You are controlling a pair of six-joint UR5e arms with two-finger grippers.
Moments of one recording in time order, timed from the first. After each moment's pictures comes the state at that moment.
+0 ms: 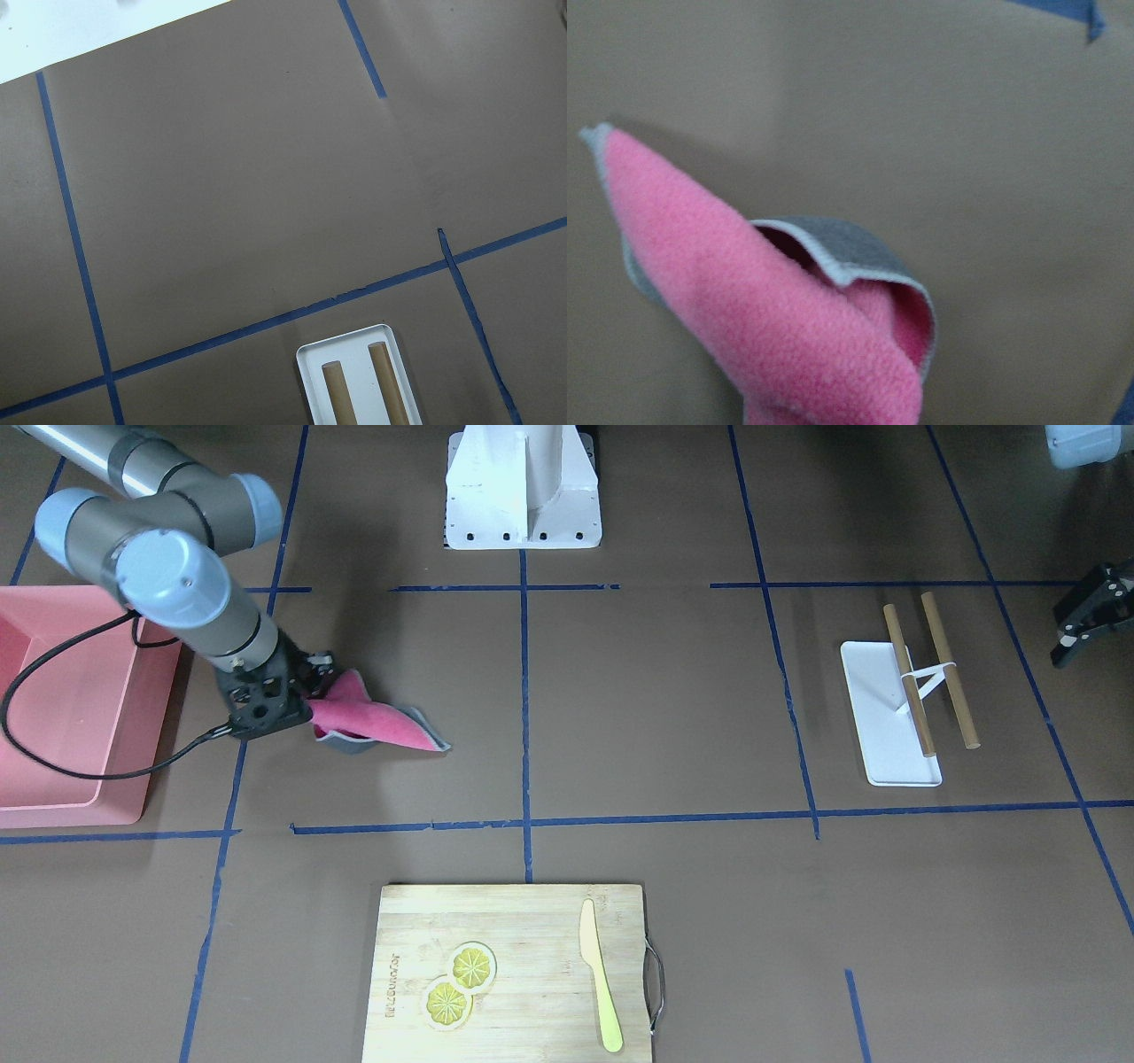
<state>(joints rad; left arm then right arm) -1.34 -1.78 -1.96 -1.48 -2.24 -0.17 0.76 -1.23 1.71 -1.51 2.20 0.69</state>
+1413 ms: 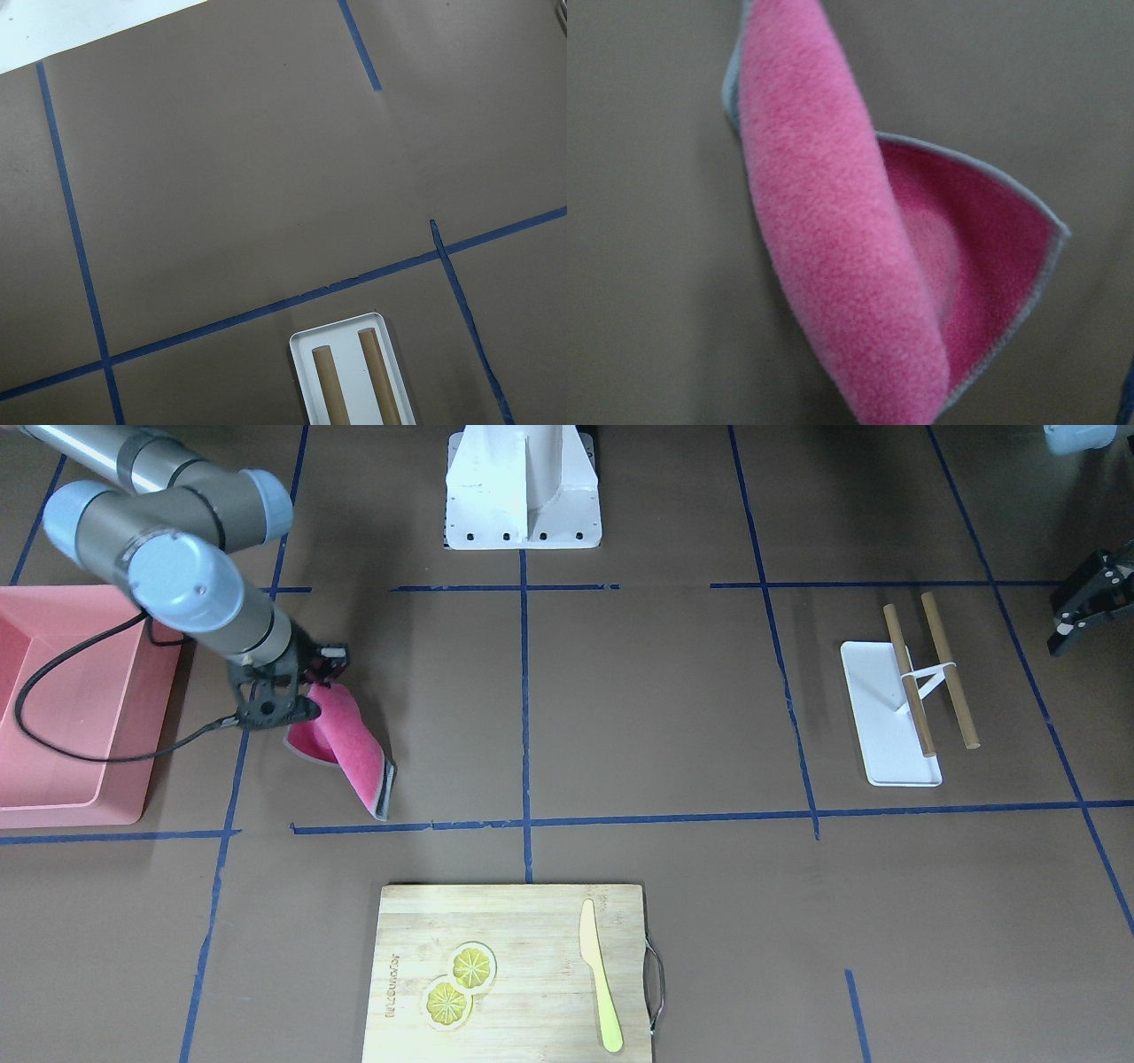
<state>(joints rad) -1.34 -1.77 -2.00 -1.43 -2.24 -0.17 0.68 -1.21 1.81 -1.61 2.29 0.88</state>
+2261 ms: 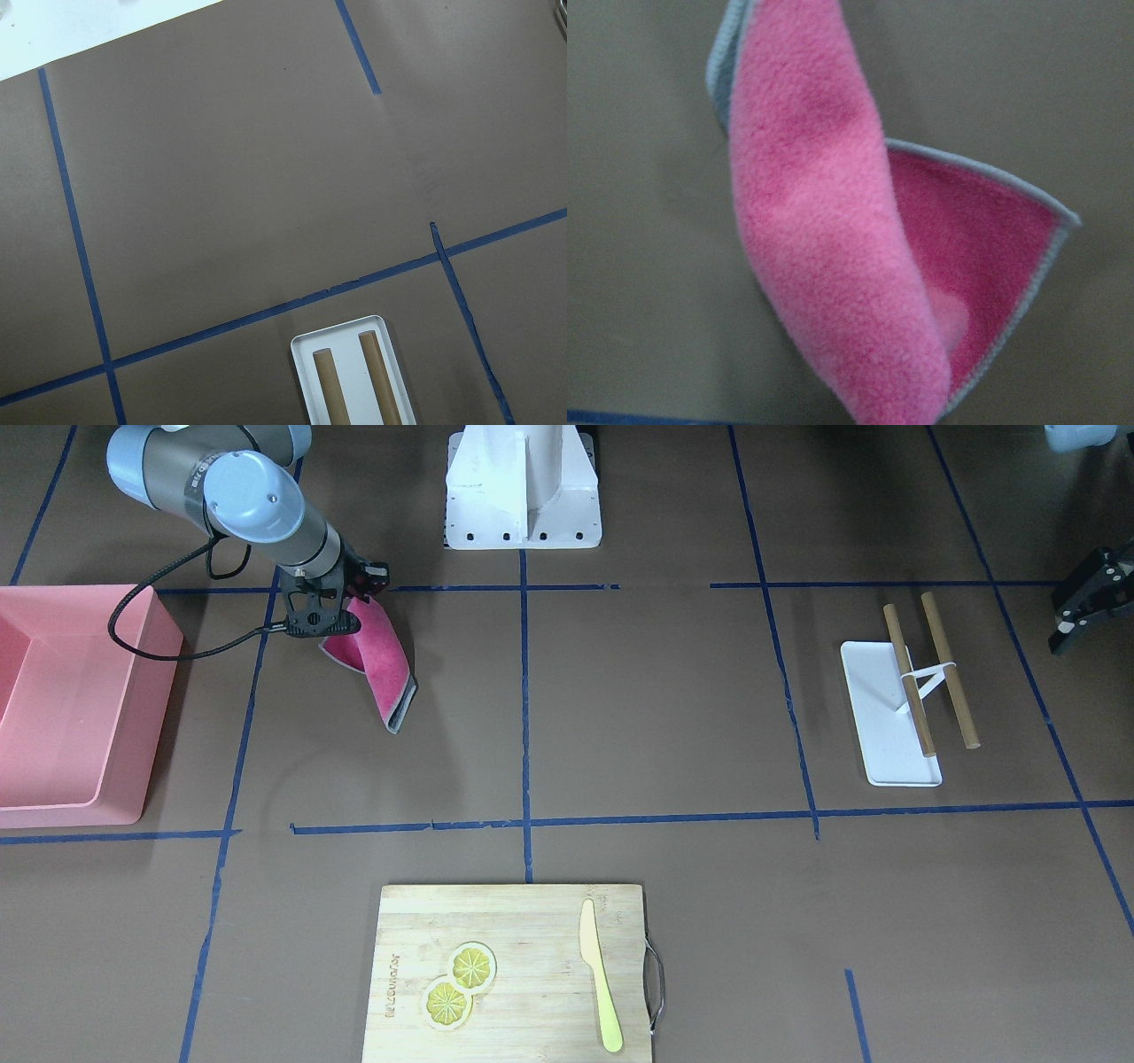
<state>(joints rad) -1.34 -1.78 -2.00 -1.43 -2.24 -0.17 0.55 -1.30 1.92 -1.60 2.26 1.10</state>
